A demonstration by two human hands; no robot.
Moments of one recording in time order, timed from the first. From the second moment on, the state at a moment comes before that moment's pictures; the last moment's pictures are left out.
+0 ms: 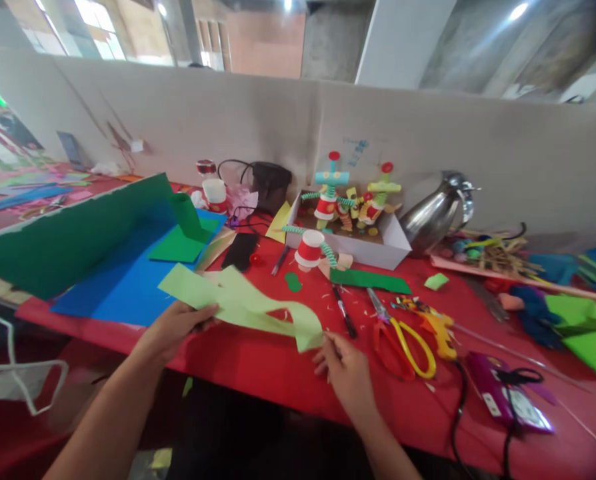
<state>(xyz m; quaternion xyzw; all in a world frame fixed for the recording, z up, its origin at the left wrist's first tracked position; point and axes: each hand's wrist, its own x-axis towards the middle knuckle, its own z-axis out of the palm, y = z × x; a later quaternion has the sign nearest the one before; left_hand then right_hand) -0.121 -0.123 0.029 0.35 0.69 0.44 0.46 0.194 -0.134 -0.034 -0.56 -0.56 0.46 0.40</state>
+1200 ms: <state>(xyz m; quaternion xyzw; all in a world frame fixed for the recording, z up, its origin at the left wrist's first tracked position) -0.038 -0.178 -0.011 0.58 0.69 0.41 -0.11 0.176 -0.149 -0.007 -0.54 -0.72 0.31 0.30</state>
